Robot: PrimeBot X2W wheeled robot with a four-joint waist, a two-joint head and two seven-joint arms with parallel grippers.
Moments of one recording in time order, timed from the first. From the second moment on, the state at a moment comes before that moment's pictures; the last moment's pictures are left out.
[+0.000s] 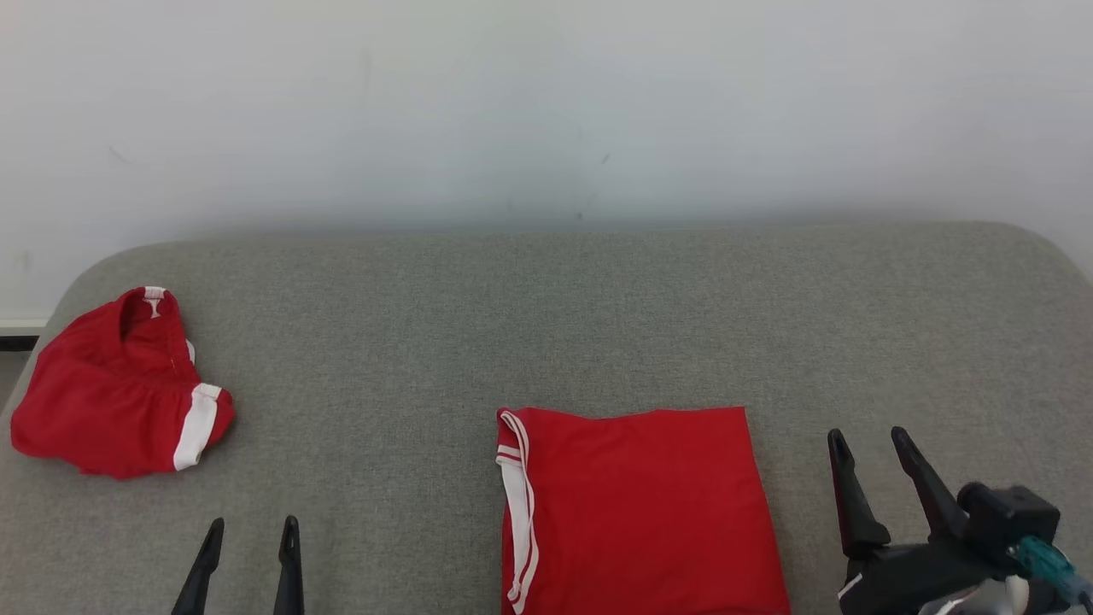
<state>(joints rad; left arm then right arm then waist) 0.09 0.11 0.03 0.11 -0.15 -0.12 -0.26 -0.02 -0.11 0.01 0.13 0.27 0.13 -0.08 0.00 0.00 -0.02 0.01</state>
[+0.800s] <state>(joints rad) 0.00 0.10 -0.02 0.14 -0.15 -0.12 -0.26 -0.29 -0.16 0.09 0.56 0.30 0.13 0.14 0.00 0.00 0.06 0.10</state>
